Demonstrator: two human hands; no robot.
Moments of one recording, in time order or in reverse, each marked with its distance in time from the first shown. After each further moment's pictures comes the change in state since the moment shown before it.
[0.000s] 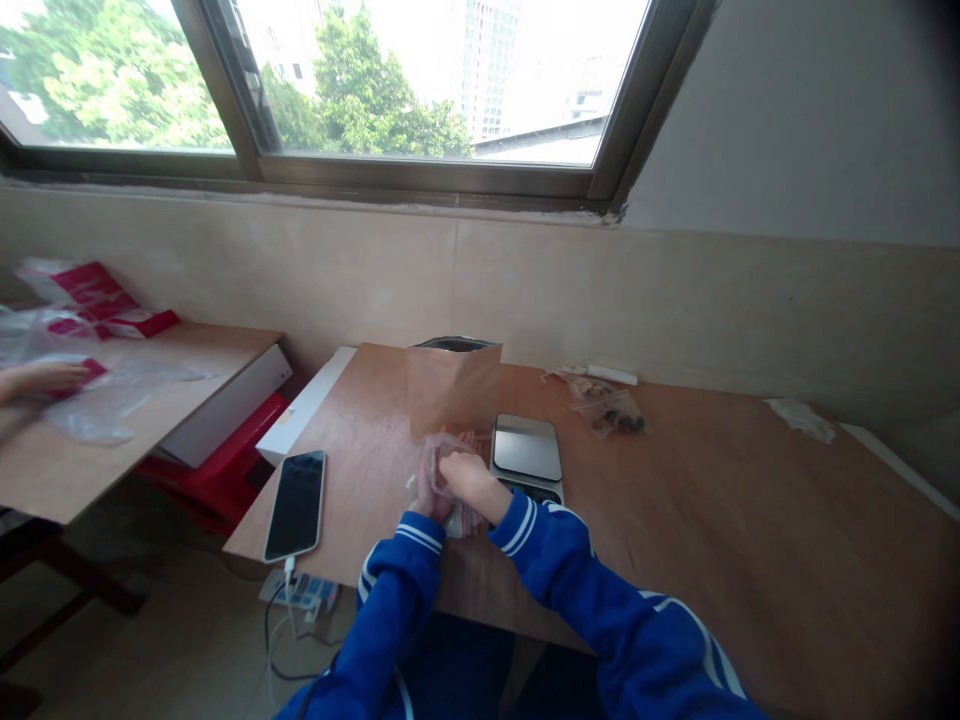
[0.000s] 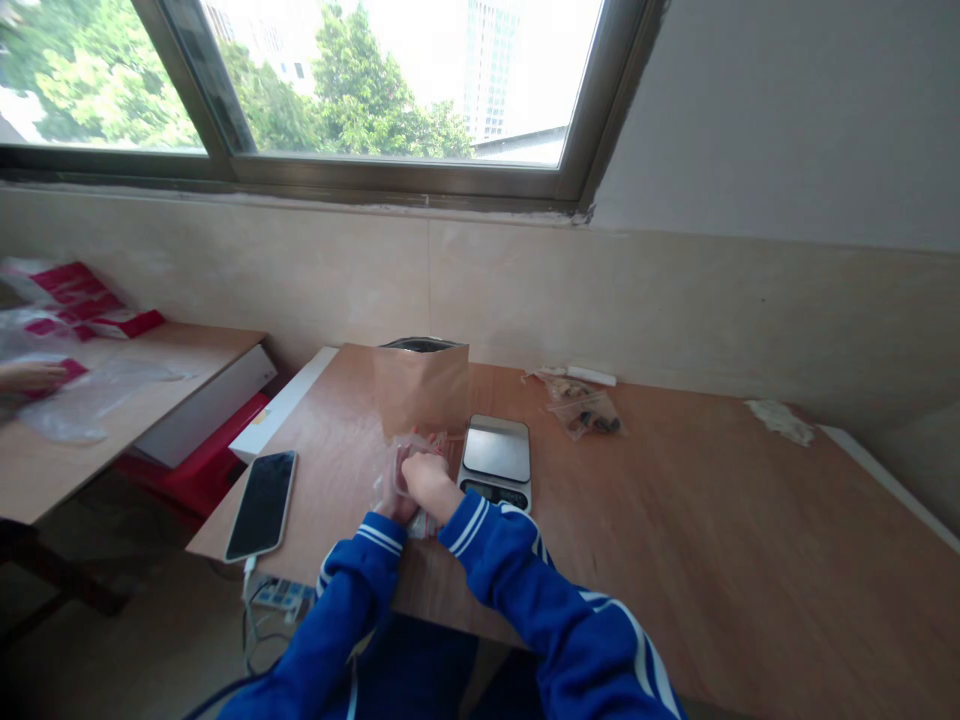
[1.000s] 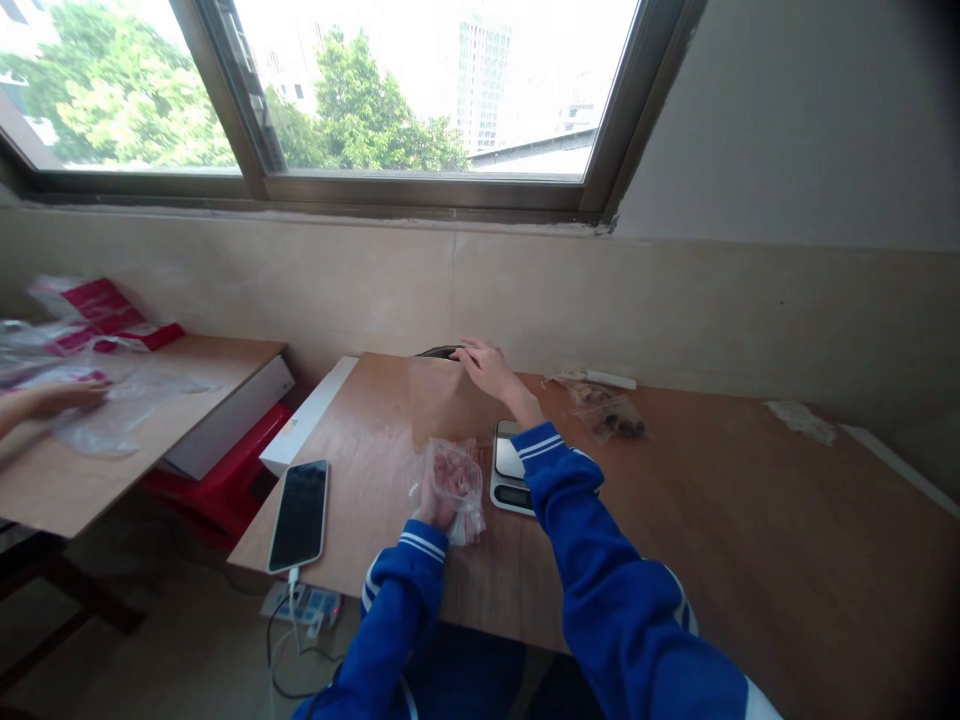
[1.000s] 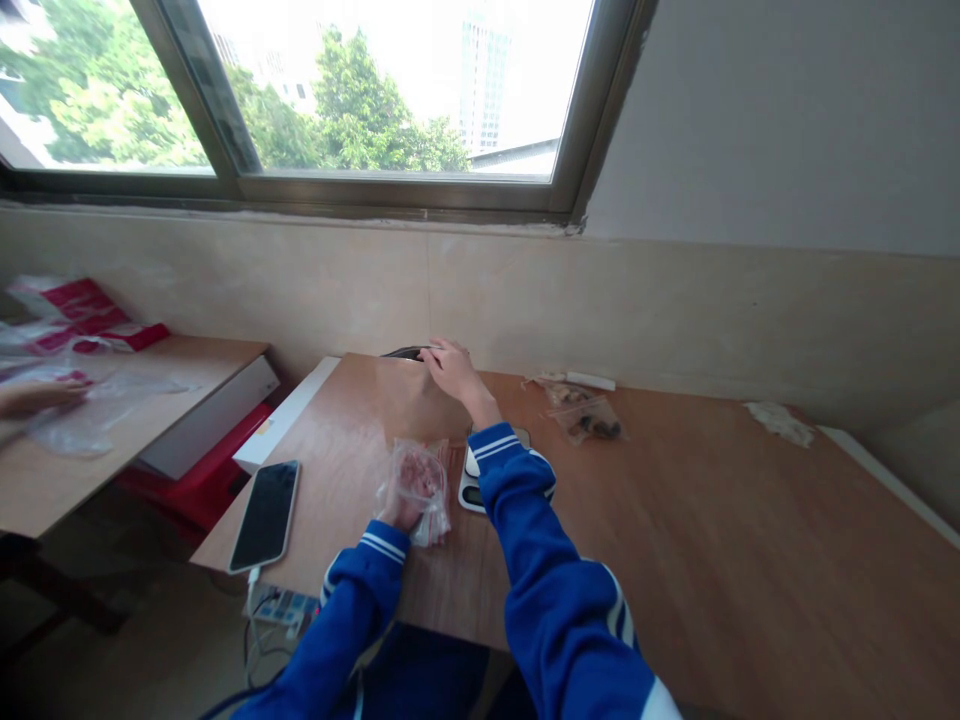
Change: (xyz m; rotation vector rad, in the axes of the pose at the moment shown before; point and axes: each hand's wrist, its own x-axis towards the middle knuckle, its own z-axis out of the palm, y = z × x) left_hand 0.002 0.005 -0.006 0.006 0.151 -0.143; right_hand 0.053 0.080 -0.109 0.307 0.814 -0.241
